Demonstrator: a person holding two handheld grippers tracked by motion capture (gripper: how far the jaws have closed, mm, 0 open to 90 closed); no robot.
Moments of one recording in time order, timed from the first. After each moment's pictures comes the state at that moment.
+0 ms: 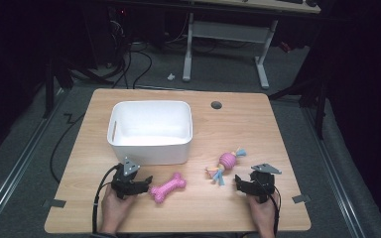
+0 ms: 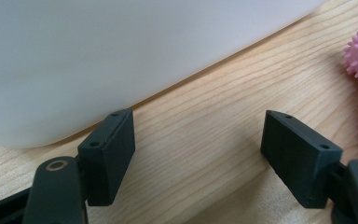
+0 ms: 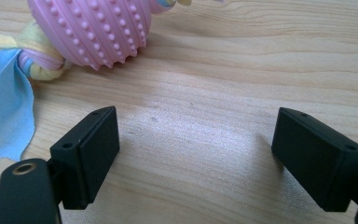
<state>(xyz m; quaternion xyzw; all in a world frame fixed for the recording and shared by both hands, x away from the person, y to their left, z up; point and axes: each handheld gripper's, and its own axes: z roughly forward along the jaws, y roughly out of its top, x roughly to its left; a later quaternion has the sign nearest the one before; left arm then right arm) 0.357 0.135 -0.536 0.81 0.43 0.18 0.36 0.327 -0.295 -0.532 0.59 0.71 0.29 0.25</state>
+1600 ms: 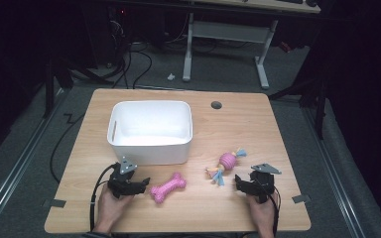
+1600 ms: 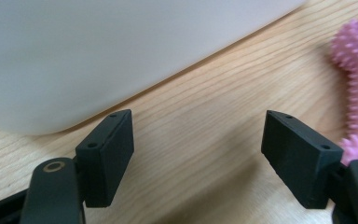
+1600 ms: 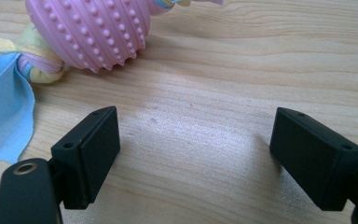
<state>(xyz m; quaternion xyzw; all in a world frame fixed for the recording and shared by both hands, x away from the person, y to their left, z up) 0.353 0.147 -0.525 0.82 0.42 0.15 0.36 0.327 -0.294 -0.531 0.59 0.71 0.29 0.25</state>
